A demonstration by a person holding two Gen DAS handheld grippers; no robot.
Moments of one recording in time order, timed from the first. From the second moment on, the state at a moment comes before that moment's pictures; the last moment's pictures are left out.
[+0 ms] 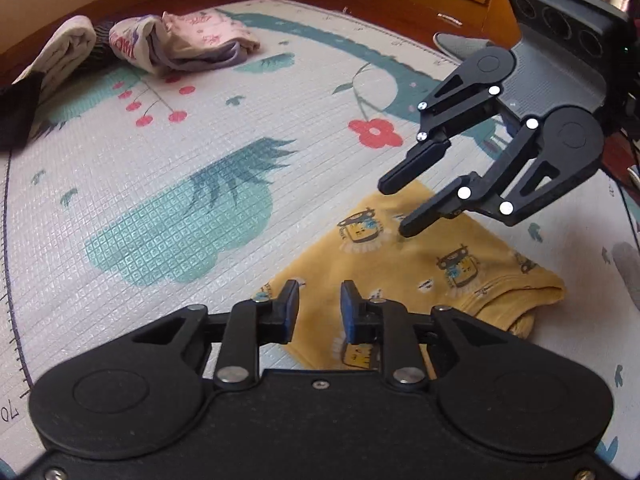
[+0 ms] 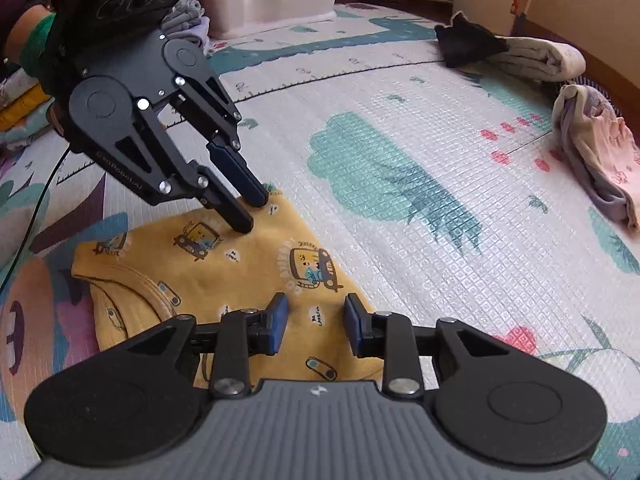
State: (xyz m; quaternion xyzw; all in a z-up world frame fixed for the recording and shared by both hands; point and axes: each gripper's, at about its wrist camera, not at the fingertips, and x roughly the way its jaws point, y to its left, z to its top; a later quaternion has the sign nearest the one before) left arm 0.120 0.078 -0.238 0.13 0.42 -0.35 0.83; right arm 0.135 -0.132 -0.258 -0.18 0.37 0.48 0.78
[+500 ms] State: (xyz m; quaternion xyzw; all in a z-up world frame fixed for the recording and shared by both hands) left arm 0.093 0.138 -0.252 -0.14 0.57 -0.23 0.78; right arm 0.128 -0.205 -0.278 0.09 0.54 0.32 0.77
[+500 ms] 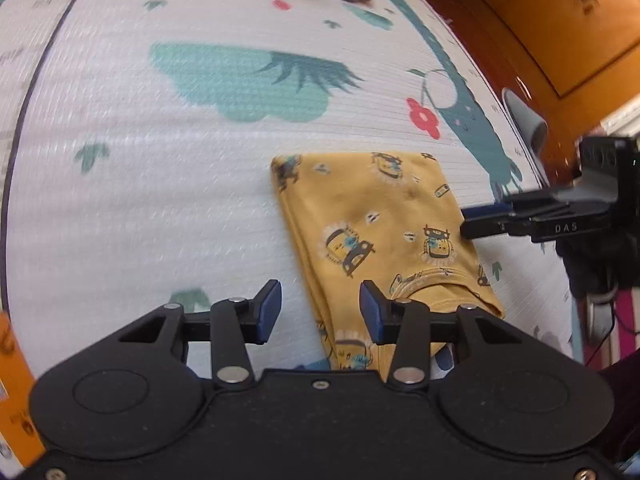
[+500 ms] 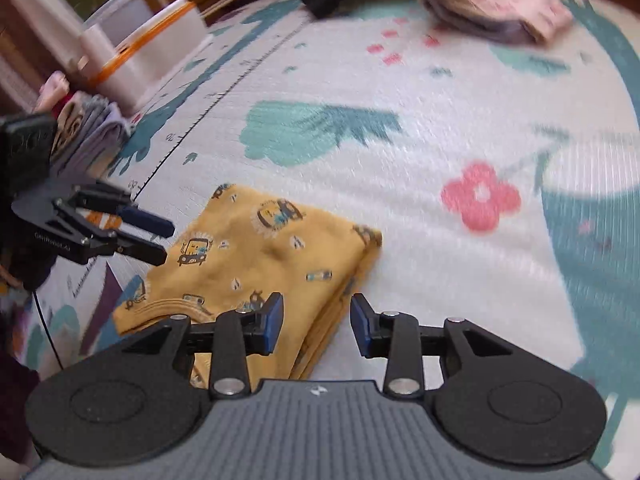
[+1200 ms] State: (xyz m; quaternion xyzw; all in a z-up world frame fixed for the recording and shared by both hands) left arm 0.069 0.141 -0.281 -0.31 0.60 -0.18 0.72; right arm 0.085 -0.225 -0.310 0.30 0.63 0.24 0.68
